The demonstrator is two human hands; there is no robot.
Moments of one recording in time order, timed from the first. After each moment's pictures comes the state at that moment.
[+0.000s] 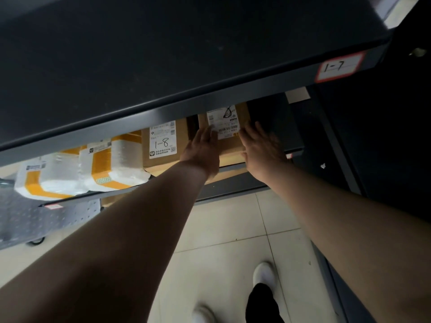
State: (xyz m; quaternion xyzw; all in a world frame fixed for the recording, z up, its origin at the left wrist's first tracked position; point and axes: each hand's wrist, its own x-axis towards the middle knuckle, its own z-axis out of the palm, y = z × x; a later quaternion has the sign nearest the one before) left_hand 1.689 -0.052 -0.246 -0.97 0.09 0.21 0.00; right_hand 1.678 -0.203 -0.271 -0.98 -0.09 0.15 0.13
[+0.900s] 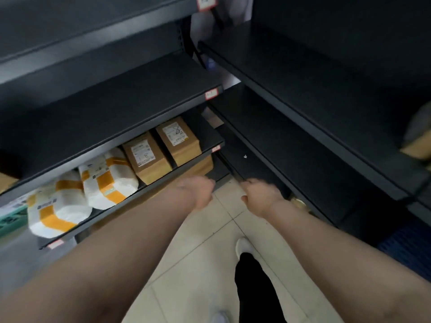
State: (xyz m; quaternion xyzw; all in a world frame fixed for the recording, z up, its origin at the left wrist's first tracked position) left_hand 1.437 -0.039 -0.052 -0.86 0.41 0.28 0.14; right_hand 1.332 -0.191 -0.084 -0.96 0.13 0.22 0.11
